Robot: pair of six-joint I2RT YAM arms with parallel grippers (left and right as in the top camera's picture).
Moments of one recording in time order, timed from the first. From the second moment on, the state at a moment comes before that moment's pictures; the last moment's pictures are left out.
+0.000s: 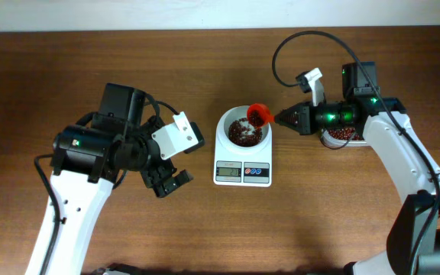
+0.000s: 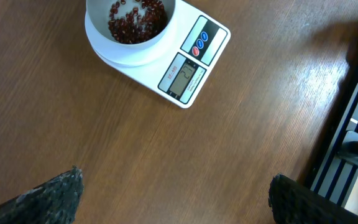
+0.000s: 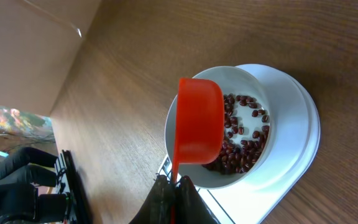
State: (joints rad) left arm -0.22 1.30 1.42 -1.32 0.39 0.82; right arm 0.05 1.70 1.24 -0.64 -0.95 -0.14
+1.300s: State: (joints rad) left arm -0.22 1.30 1.42 -1.32 0.39 0.82; right arm 0.05 1.70 1.24 -0.63 -0.99 -0.20
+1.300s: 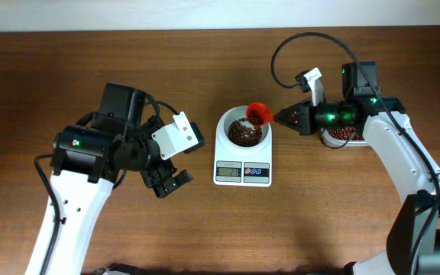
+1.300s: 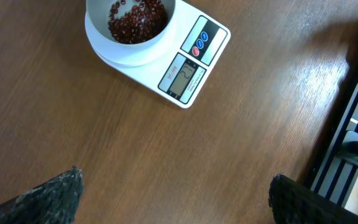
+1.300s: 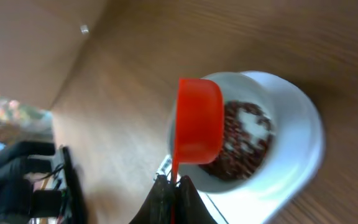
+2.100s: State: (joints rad) left arm -0.22 1.30 1.42 -1.32 0.39 0.82; right arm 0.05 1.70 1.24 -0.65 -0.87 -0.10
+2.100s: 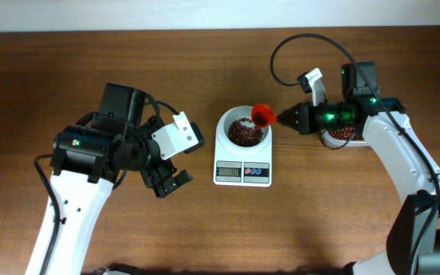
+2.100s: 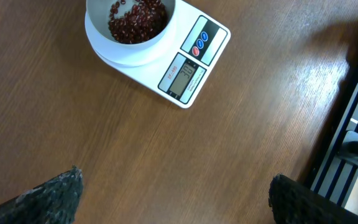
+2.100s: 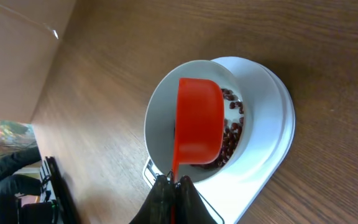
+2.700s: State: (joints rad) left arm -0.22 1.30 1.42 -1.32 0.39 0.82; right arm 0.05 1.70 1.24 -0.66 -0.90 -0.12
